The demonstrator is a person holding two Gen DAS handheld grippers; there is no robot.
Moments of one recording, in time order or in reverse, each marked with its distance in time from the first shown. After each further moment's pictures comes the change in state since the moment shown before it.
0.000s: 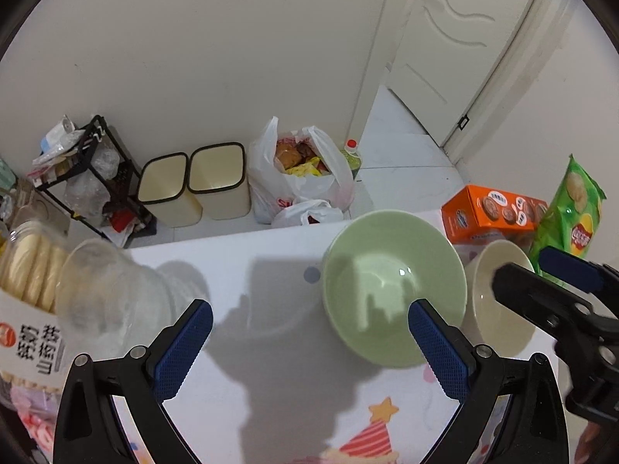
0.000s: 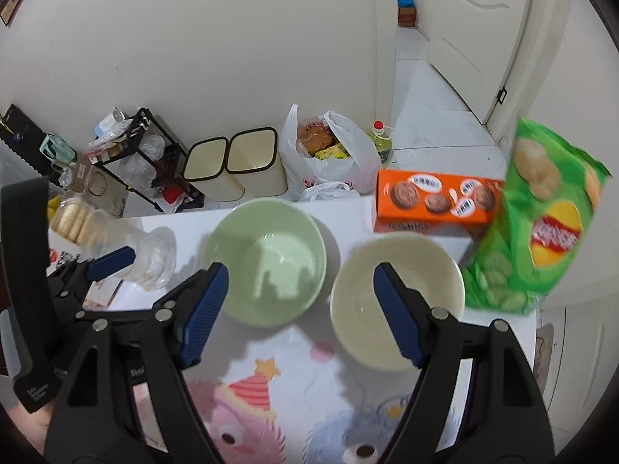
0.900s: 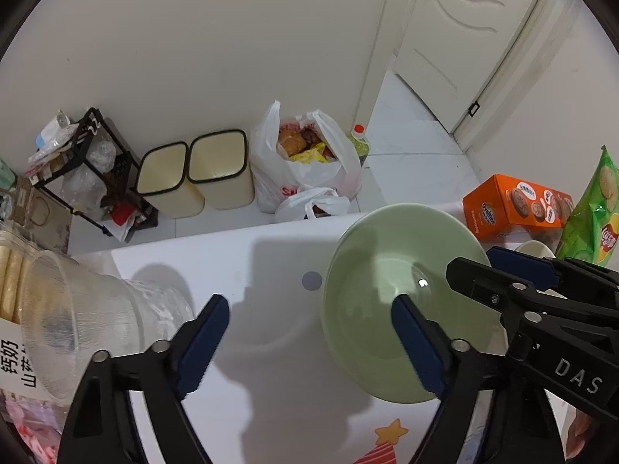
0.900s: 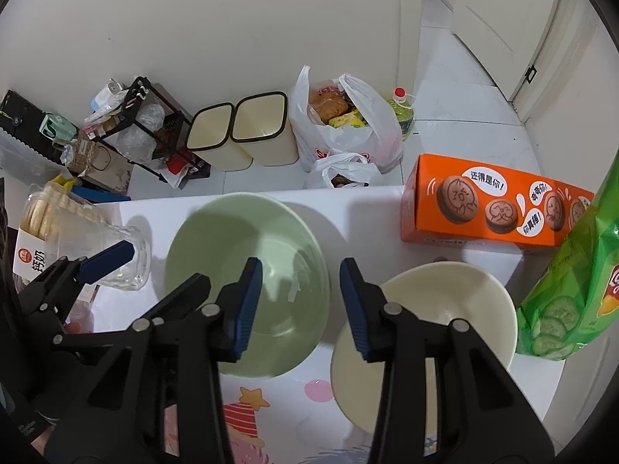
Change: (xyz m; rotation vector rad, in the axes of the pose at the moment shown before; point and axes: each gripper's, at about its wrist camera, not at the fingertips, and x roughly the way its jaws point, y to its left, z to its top) left arm 0.035 -0.004 0.006 0.006 0.064 0.029; right arm 0.070 -0.010 0.018 -0.018 0.146 0.061
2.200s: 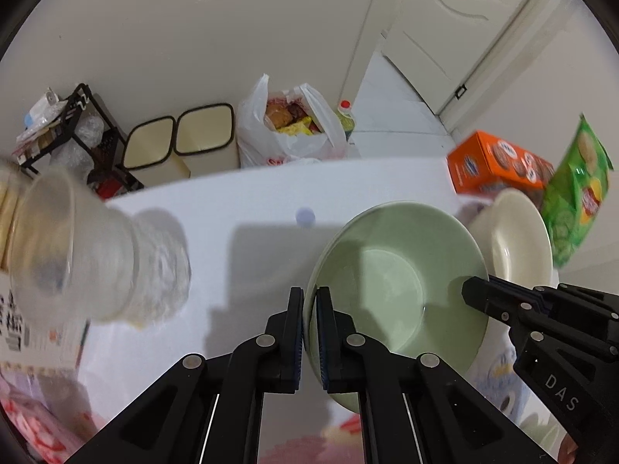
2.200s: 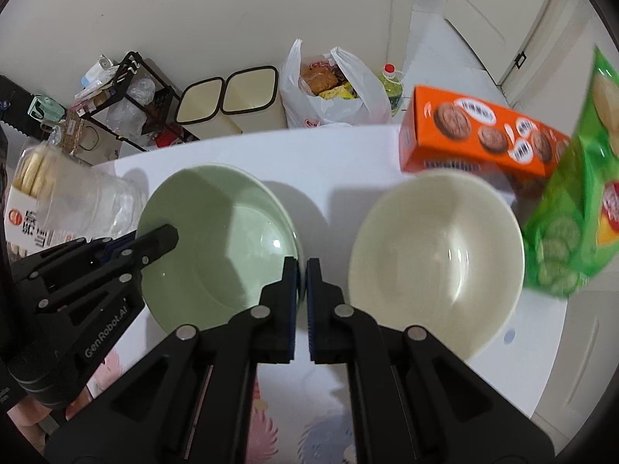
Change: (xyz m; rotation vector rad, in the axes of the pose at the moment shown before) left arm -0.012 0.006 -0.033 0.006 0.078 -0.076; right arm -0.006 0.012 -0.042 0.005 0.074 -0.057
